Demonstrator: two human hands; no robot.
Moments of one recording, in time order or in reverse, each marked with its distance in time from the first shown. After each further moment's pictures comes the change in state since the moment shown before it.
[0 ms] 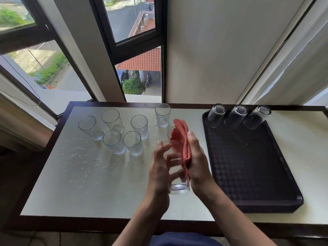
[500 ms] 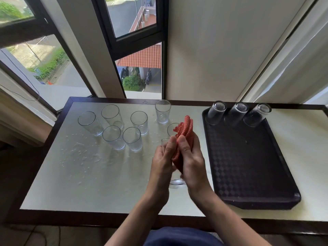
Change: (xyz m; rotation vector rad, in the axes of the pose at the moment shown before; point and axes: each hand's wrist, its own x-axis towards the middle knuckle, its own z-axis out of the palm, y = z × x) left_hand -0.001 0.002 0.004 0.027 -0.026 0.020; right_hand -0.009 0.022 0.003 -0.174 0.140 -0.227
